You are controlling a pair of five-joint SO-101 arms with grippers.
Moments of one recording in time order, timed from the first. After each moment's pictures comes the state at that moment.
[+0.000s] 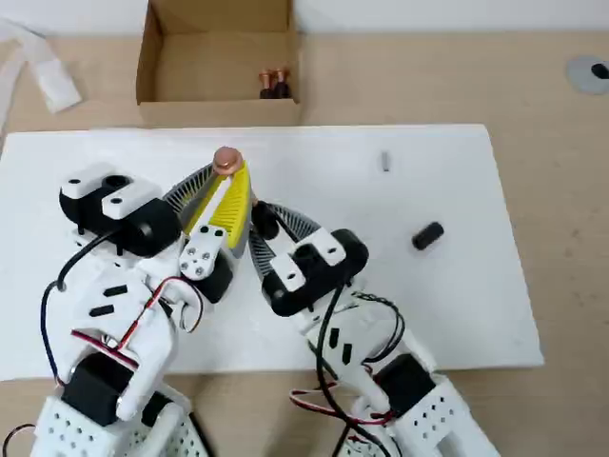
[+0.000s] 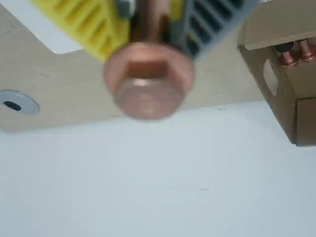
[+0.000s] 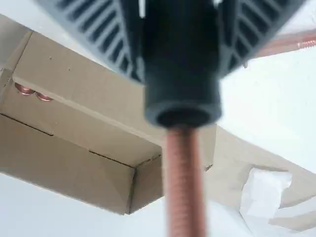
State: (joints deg) left arm 24.7 -83.9 60.2 27.2 -0.9; right arm -41.6 -92.3 87.9 16.1 -1.9
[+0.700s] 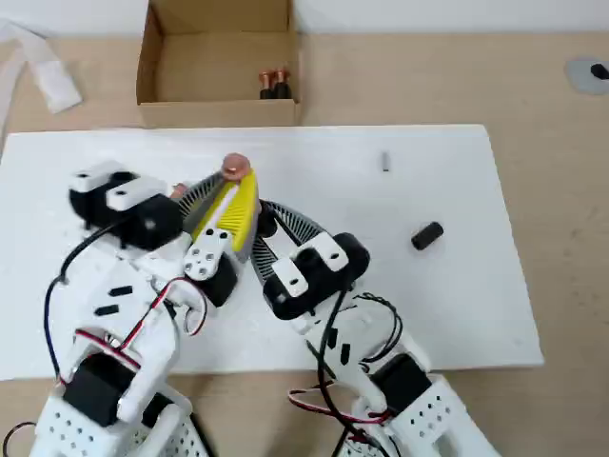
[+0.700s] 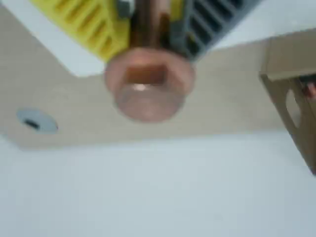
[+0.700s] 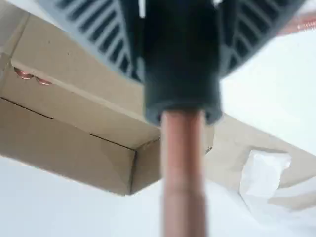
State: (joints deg) left arm 26.0 -83.9 60.7 29.1 2.8; right arm -41.8 -92.3 90.3 10.9 -2.0
